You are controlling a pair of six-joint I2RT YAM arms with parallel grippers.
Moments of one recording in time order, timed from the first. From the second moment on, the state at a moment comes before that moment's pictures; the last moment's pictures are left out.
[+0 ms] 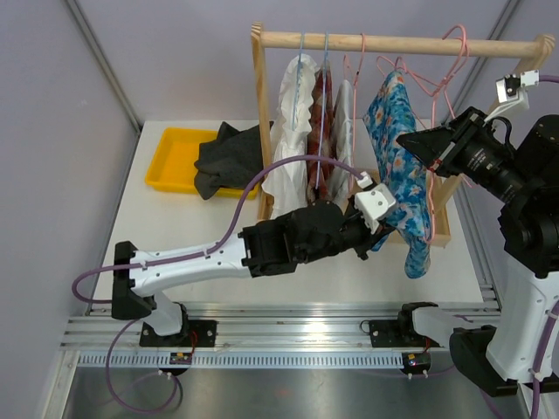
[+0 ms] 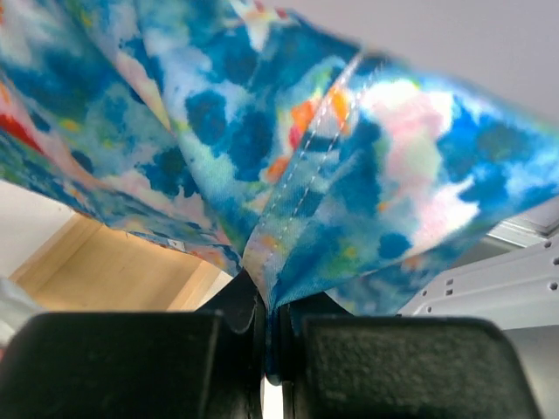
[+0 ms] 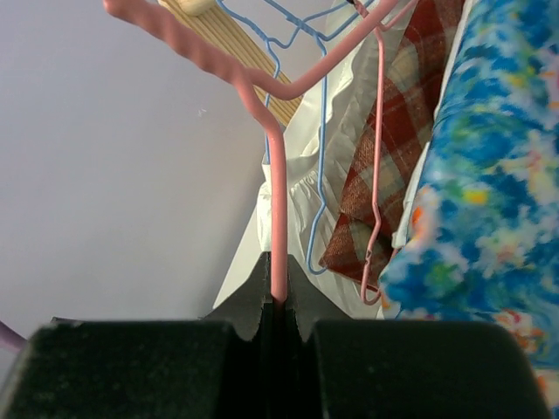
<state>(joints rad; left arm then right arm) -1.37 1.60 1.66 -0.15 -0.17 -0.08 0.08 1.13 2.07 -1.02 -0.50 0.64</state>
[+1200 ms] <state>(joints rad) -1.40 0.91 1.33 -0.96 -0.96 -0.59 0.08 1.34 1.77 -0.71 -0.40 0.64</state>
